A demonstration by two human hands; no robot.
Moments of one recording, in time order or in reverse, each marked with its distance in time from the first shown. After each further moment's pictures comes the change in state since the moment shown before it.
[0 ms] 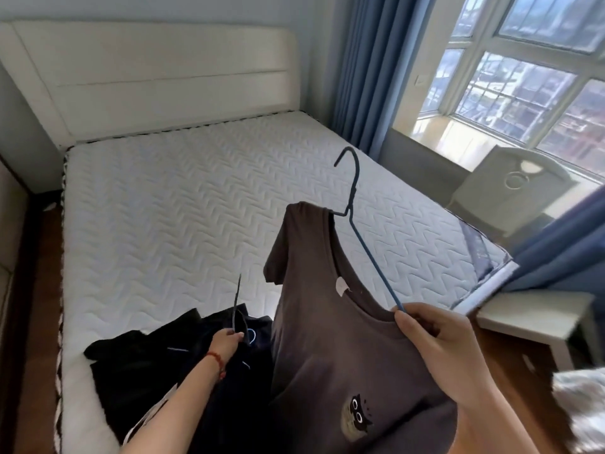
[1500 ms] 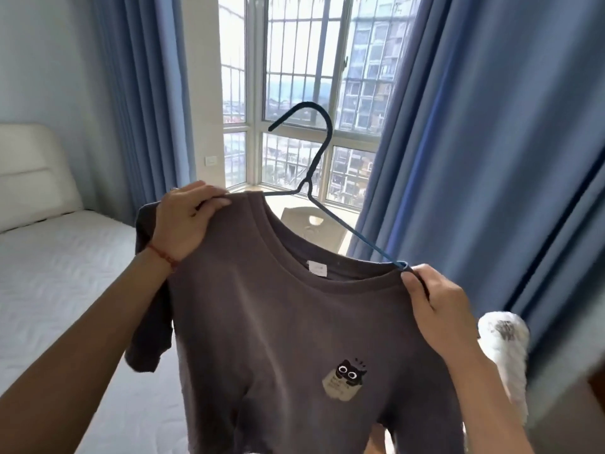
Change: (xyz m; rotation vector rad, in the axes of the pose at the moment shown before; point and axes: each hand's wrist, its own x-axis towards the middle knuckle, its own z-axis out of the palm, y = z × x) left_hand -0.202 0.534 0.469 0.088 -0.051 1.829; right_hand 0.156 0.171 -0.513 -0.749 0.765 -0.176
